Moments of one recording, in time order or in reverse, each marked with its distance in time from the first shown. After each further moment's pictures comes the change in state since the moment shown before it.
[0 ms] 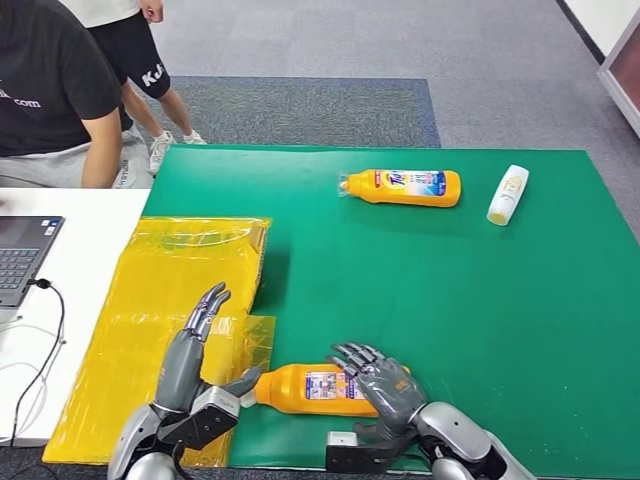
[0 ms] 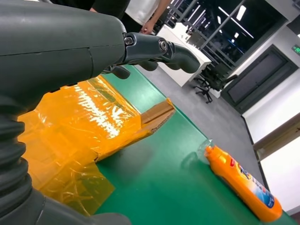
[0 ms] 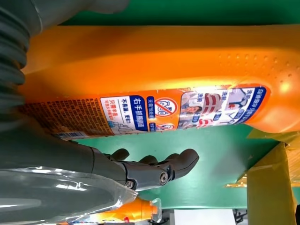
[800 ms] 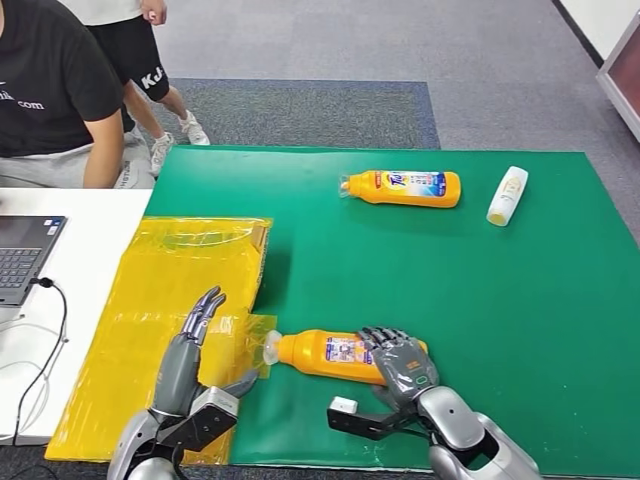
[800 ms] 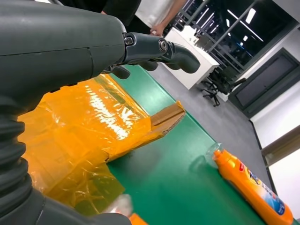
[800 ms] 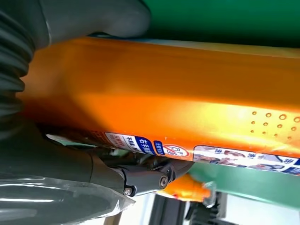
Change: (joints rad) left arm 0.017 0.001 0.000 0.005 0.003 0.035 0.021; right arm -0.076 0.011 0.015 0.150 0.244 -0.077 0.252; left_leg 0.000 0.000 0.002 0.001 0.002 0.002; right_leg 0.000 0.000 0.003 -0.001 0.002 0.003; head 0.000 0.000
